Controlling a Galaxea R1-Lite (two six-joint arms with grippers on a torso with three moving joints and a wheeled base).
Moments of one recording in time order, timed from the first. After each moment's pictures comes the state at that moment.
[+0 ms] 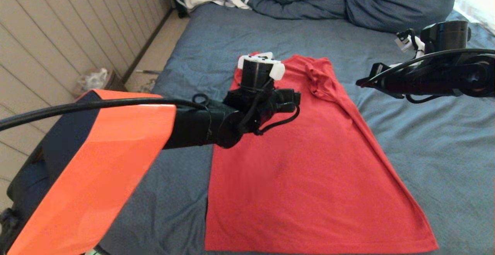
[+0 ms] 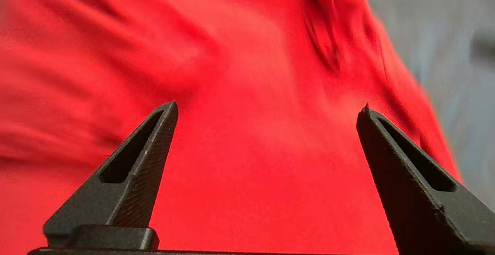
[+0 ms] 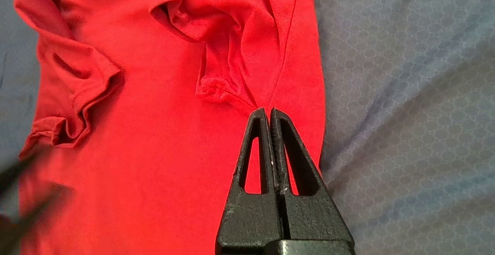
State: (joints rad) left arm -0.80 2.28 -1.90 -0.28 0.25 -0.29; right arm -0.02 1.87 -1.57 0.01 0.31 0.31
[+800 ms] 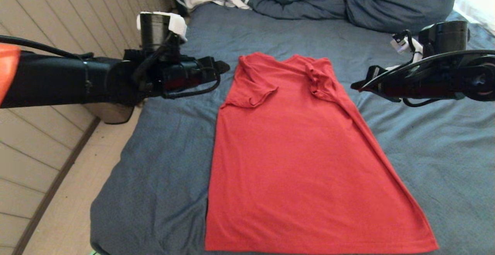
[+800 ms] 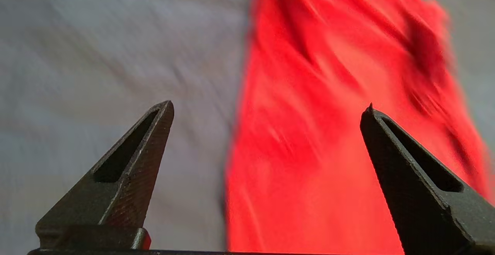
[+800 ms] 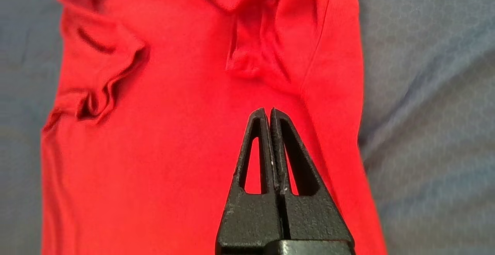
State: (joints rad) left arm -0.51 1.96 -1.63 -0.14 0.08 -0.35; right arm 0.03 1.80 -1.49 0.02 0.31 0.31
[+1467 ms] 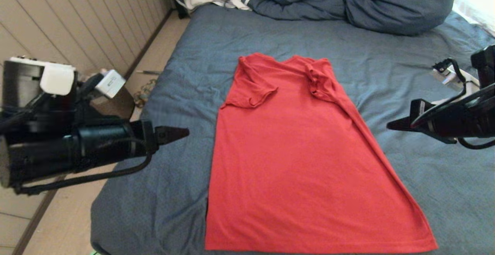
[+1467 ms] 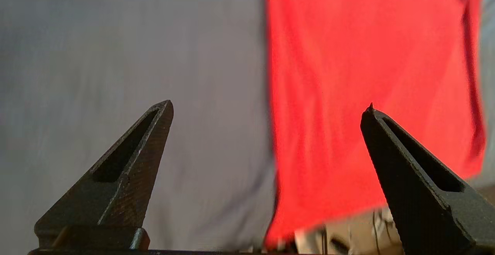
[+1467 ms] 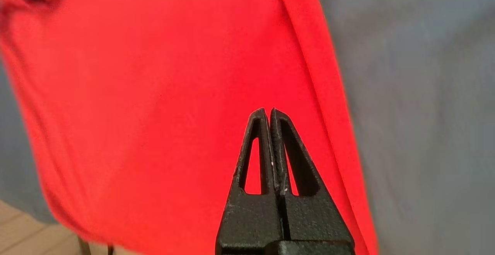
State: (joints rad) left arm -0.48 1.38 -0.87 -0.10 -0.06 -0.38; right arm -0.05 1.51 -1.20 0.32 0.31 0.26
